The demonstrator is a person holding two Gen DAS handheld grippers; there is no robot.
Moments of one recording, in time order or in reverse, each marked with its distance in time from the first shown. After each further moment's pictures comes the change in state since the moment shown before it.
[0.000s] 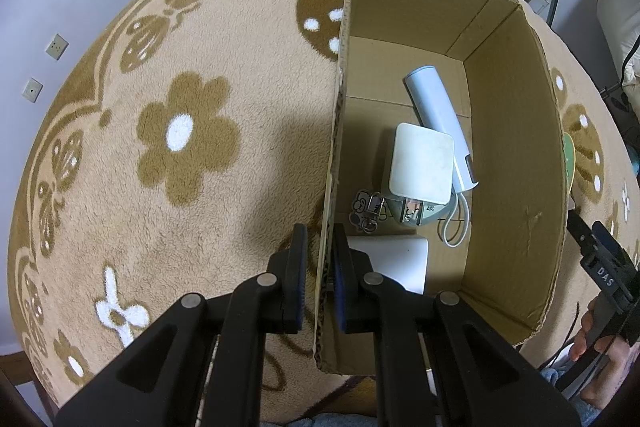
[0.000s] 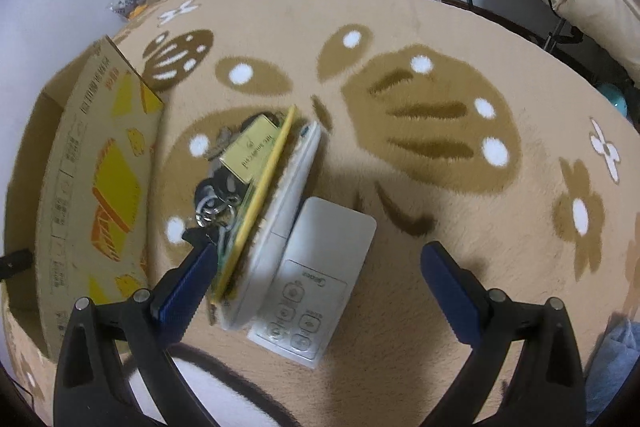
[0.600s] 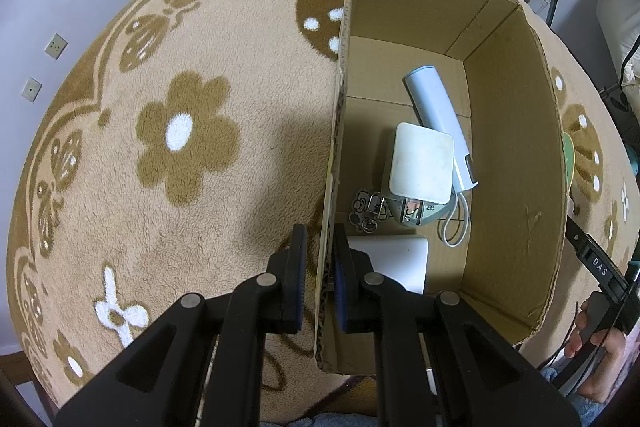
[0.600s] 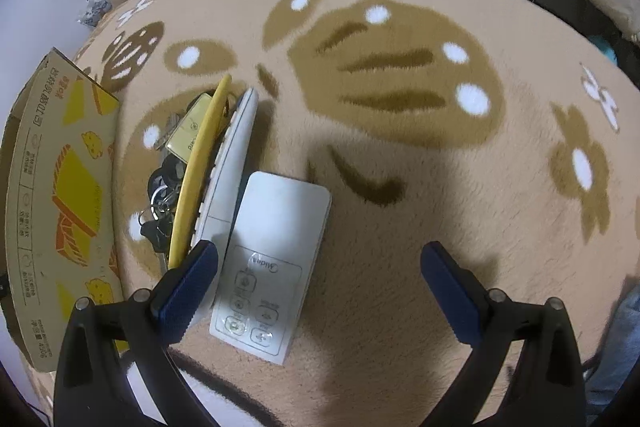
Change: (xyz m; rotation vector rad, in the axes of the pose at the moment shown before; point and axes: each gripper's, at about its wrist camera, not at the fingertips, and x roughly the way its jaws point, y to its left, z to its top) left arm -0.001 0.001 -0.001 0.000 0.001 -0.005; right arm 0.021 -0.029 -0.007 0.138 0.079 0.014
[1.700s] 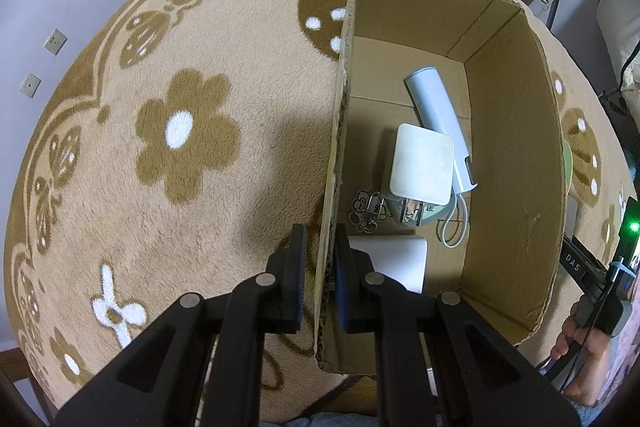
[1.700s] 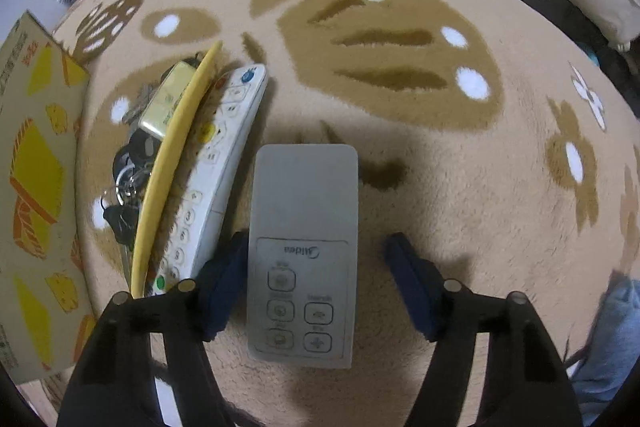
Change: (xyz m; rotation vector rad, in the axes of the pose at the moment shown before) left arm 0.000 0.002 0.001 -0.015 0.003 -0.012; right arm 0.024 0.030 -0.016 -0.016 0.022 -0.125
